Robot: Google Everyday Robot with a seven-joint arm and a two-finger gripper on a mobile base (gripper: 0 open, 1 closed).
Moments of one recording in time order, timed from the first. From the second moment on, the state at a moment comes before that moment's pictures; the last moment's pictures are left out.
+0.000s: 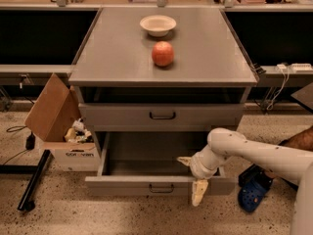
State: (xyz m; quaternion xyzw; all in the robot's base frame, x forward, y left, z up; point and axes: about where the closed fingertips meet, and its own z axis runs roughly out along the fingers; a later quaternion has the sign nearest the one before) arm 0.514 -0.134 0.434 -0.76 0.61 0.18 0.16
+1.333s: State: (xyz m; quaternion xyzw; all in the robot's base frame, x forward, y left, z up) arm 0.469 -0.172 0.394 -0.74 0.66 0.14 0.04
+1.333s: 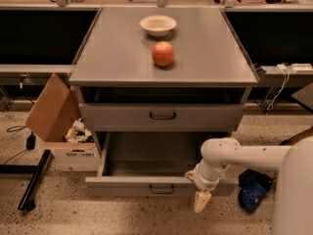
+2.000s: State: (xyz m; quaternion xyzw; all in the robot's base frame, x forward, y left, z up) arm 0.467 -0.172 0.396 -0.74 0.66 0.14 0.04
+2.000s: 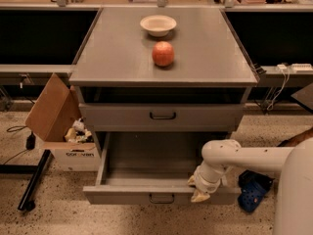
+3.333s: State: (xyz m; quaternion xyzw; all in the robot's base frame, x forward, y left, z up) arm 0.443 -0.172 0.397 -0.73 0.67 0.14 0.05
